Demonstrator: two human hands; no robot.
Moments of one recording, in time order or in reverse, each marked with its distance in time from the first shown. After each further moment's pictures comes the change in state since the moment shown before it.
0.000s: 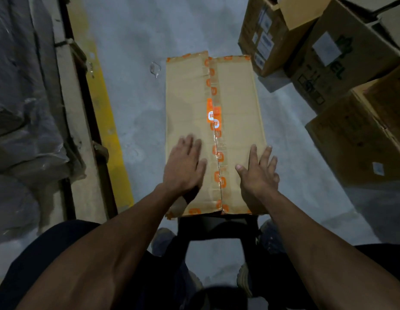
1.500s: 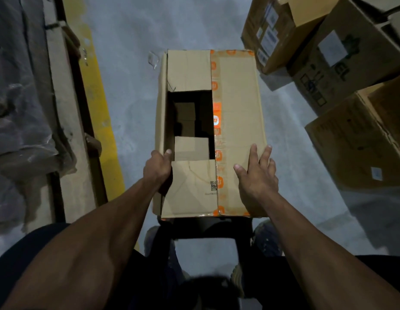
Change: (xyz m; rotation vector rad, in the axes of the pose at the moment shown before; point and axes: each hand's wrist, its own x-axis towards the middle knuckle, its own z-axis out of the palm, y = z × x) left_hand 0.001 -0.050 0.010 -0.419 -0.081 -0.778; right_hand -0.001 -0.004 0.000 -0.009 0.005 -0.017
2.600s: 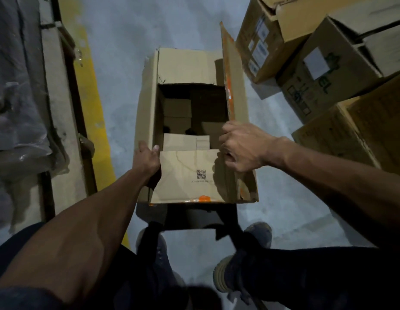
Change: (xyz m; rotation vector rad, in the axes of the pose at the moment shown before) left_hand 0.034 -0.011 -0.010 -0.156 0.039 0.039; right_hand 0.007 -0.068 -0.118 -0.897 -0.031 -1.151
